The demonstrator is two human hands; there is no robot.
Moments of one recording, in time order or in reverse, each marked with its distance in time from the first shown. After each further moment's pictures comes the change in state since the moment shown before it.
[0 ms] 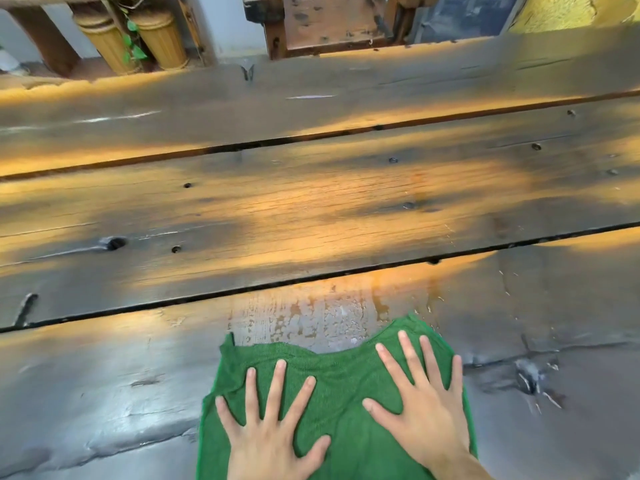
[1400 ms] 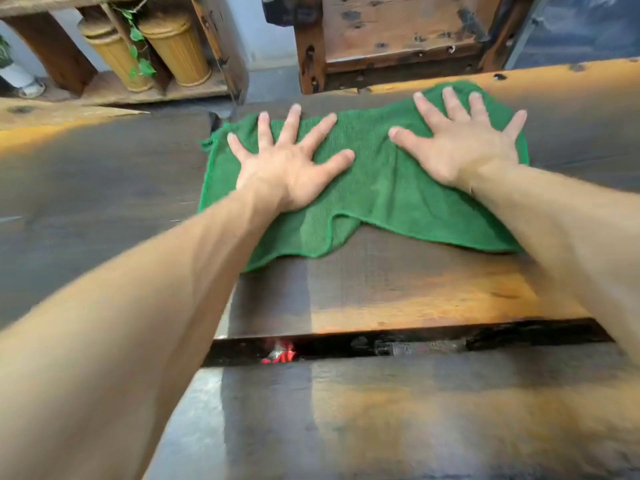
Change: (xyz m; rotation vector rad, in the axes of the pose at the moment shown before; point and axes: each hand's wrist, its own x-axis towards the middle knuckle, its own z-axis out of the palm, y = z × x) left_hand 0.775 -0.095 -0.232 0.004 0.162 -0.185; right_hand 0.783 0.032 -0.236 0.059 0.174 0.071
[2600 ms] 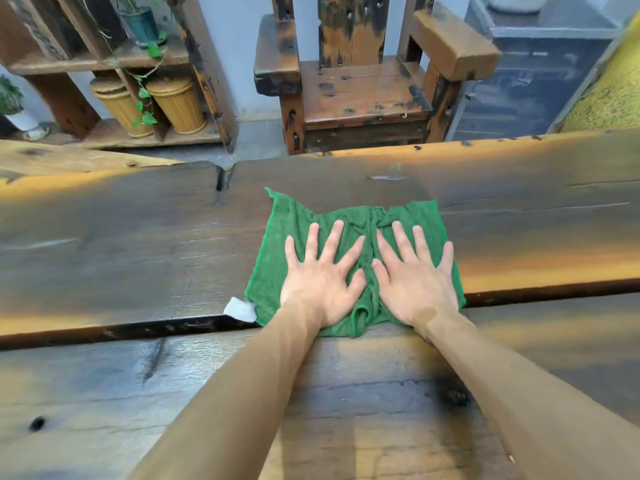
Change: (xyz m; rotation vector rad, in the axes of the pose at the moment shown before) left_hand -0.148 0.083 0.025 0.097 -0.038 0.244; right_hand -0.181 0.026 0.017 -0.043 -0.031 -0.111
